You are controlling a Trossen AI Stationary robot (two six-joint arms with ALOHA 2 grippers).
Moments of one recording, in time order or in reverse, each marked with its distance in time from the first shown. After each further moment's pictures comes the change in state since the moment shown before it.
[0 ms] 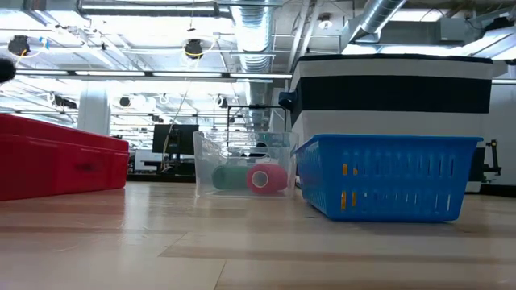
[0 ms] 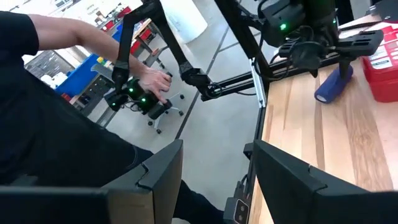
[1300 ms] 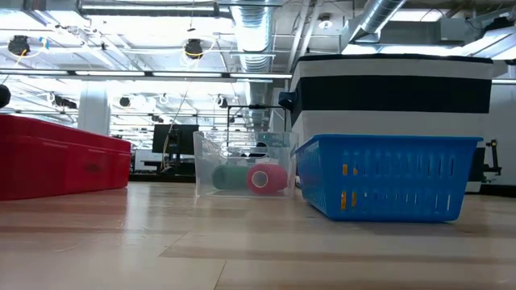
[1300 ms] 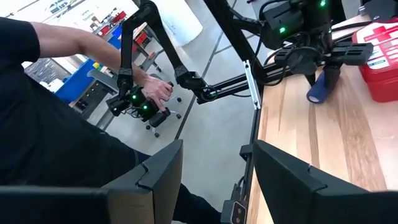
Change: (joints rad) left arm -0.017 -0.048 -0.156 0.240 0.001 -0.032; right arm -0.014 0.000 0.000 -0.003 0.003 0.018
